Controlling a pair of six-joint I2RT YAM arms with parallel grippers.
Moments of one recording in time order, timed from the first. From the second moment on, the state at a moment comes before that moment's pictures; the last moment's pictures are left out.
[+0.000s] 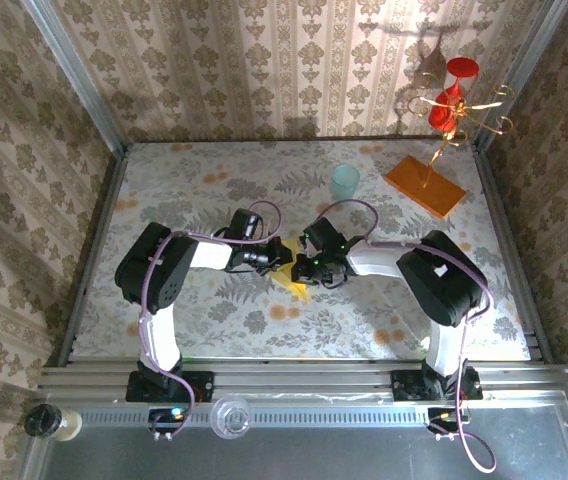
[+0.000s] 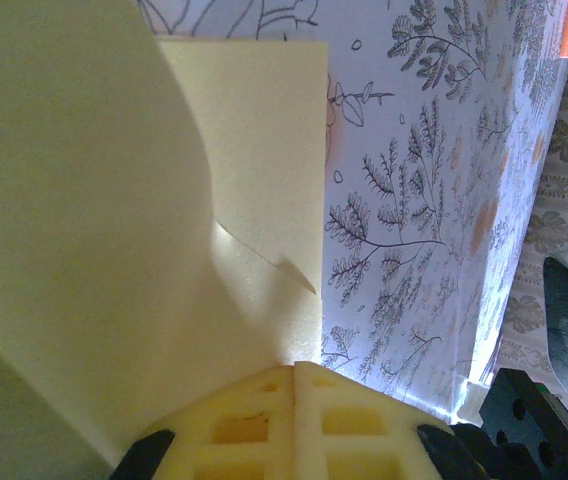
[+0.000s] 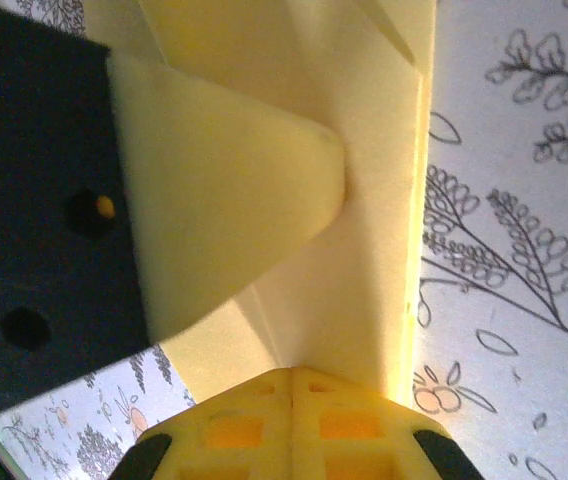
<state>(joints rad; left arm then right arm) -0.54 1.93 0.89 0.17 0.70 -0.86 0.65 1.85 0.99 -0.16 -0.37 0.72</state>
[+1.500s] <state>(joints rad) -0.54 1.94 0.91 0.13 0.70 -0.85 0.67 1.80 0.95 -0.26 -0.37 0.71</state>
